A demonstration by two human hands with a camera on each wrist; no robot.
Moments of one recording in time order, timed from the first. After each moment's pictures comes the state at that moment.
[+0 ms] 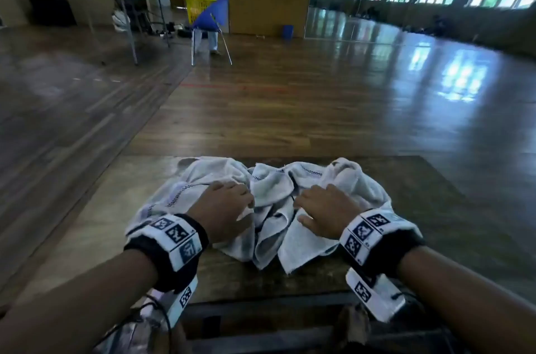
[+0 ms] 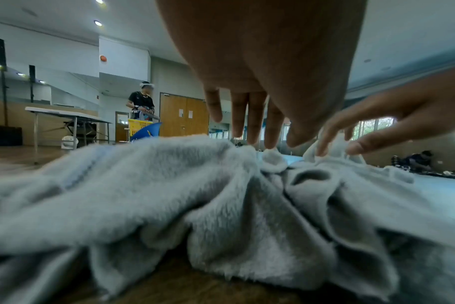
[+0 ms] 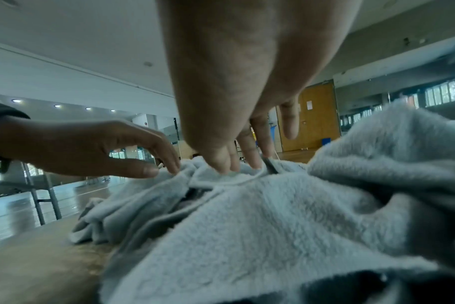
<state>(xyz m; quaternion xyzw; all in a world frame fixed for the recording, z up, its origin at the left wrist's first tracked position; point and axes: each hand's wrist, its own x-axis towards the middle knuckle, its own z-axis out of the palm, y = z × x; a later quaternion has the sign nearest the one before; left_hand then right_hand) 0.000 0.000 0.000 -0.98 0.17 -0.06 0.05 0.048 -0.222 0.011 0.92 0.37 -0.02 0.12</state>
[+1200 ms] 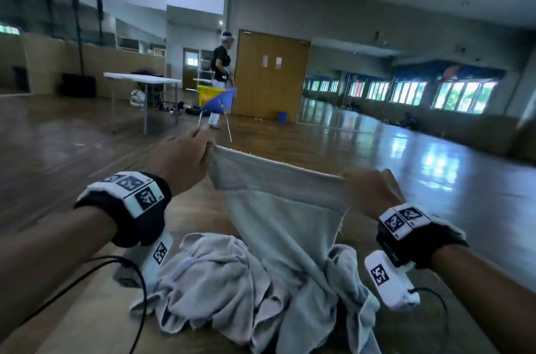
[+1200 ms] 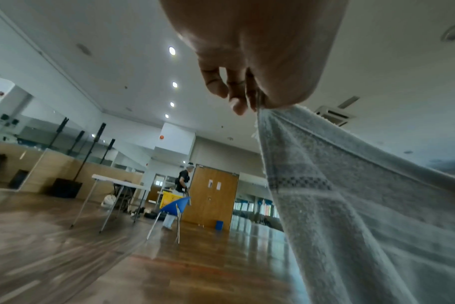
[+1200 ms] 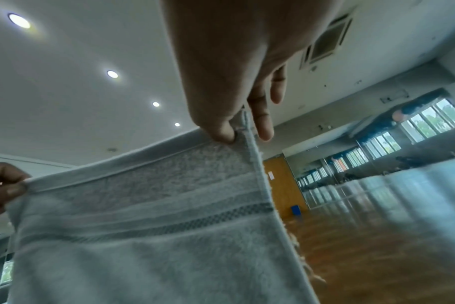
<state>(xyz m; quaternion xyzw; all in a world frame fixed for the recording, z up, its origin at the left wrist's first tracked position) -0.026 0.082 0.217 -0.91 0.07 -0.40 -0.09 0.047 -0.255 0.216 0.94 0.19 0.27 -0.04</state>
